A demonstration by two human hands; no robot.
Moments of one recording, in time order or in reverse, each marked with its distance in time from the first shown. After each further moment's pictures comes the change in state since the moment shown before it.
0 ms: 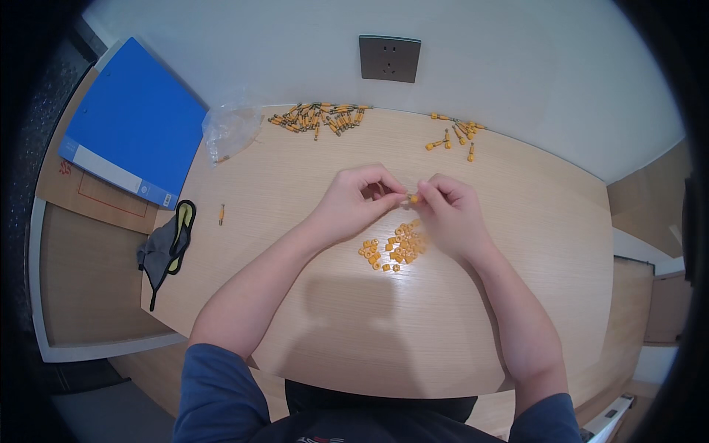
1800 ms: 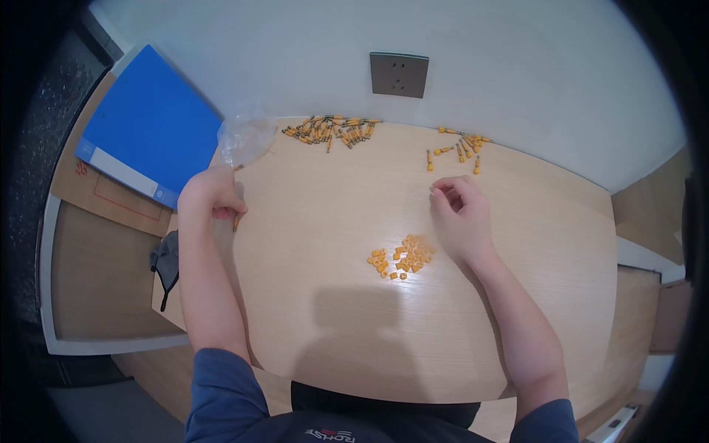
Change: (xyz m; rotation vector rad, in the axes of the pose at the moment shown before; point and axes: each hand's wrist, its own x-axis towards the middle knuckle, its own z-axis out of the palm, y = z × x) left_hand -0.048 0.041 -0.233 0.940 0.038 -0.993; right_hand 0.007 0.000 0.002 -0.313 0.299 -0.238
